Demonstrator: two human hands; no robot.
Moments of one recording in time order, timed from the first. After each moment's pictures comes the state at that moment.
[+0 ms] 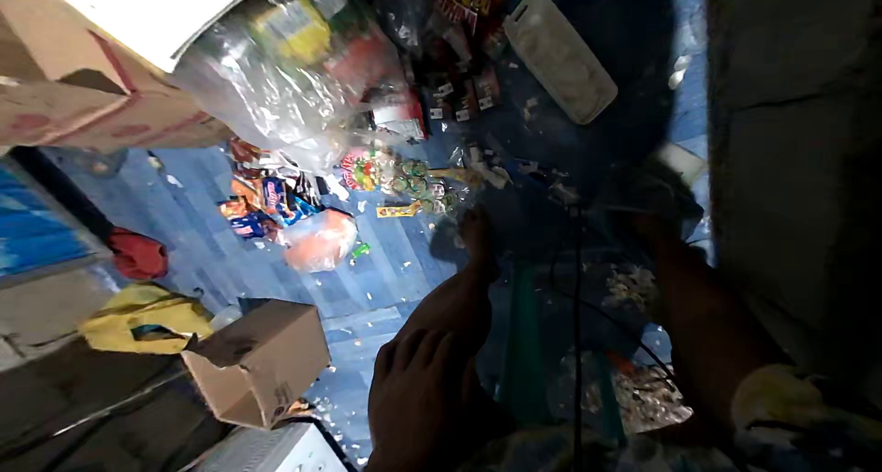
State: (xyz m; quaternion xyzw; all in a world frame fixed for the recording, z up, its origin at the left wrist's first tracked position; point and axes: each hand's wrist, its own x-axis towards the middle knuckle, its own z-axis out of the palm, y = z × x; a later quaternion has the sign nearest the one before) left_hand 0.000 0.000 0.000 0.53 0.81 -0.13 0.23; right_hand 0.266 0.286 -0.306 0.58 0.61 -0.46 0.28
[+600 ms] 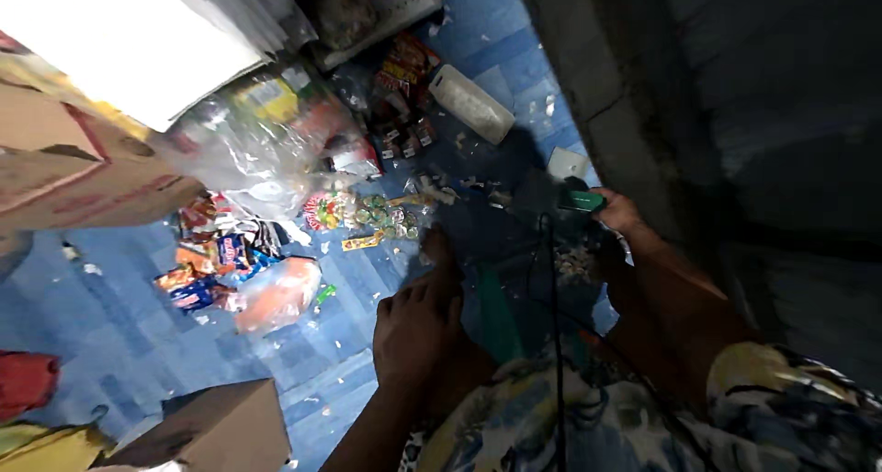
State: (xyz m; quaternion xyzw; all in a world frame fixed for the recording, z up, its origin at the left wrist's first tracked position) left_hand 0.009 -0.013 0.019 0.52 0.78 -0.14 0.31; right_hand 0.345 0.251 -0.157 0.64 0.61 -0.46 0.07
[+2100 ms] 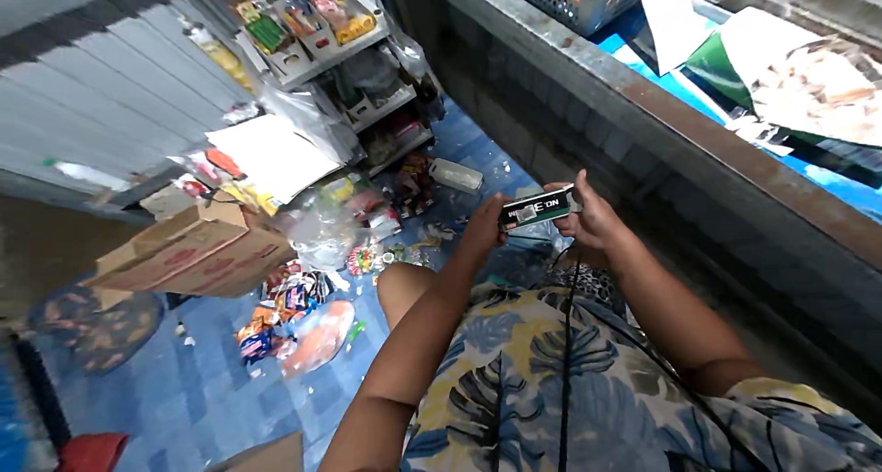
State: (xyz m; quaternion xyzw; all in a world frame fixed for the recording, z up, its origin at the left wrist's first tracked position) left_hand 0.159 -0.048 0.136 0.43 0.60 0.37 0.57; right_hand 0.374 0.000 0.112 0.38 0.41 -0.76 -0.33
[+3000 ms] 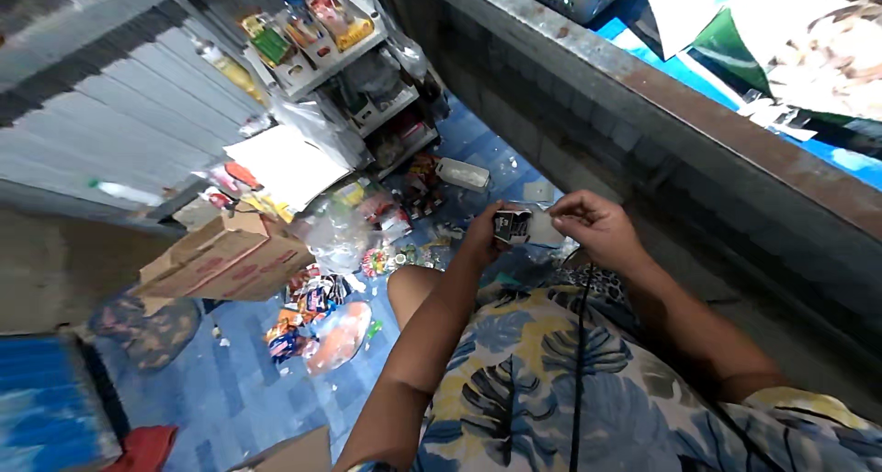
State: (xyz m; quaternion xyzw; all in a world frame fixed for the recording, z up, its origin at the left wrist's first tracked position) left_hand 0.153 -0.033 0.092 0.28 0.53 0.41 0.69; right_hand 0.372 -0.049 0.150 0.30 0.68 -0.48 -0.46
